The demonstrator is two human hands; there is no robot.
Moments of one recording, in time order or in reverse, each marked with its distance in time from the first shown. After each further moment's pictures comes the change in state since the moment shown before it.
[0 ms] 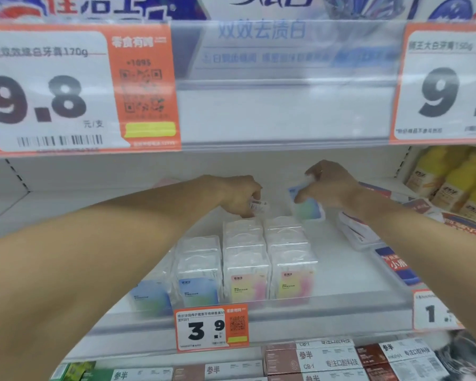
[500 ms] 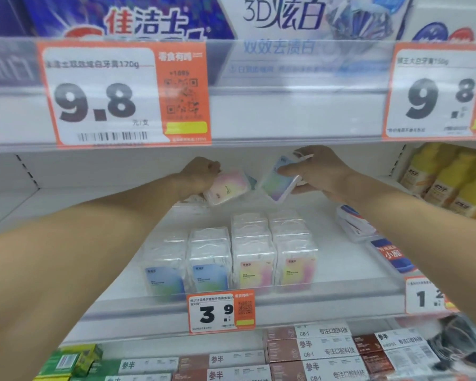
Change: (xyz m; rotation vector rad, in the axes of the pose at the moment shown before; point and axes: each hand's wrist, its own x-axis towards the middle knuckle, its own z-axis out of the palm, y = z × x) left_hand -0.047 -0.051 -0.005 -0.775 0.409 -0.401; right_hand -0.031 -0.051 -0.001 0.522 -0.072 0.036
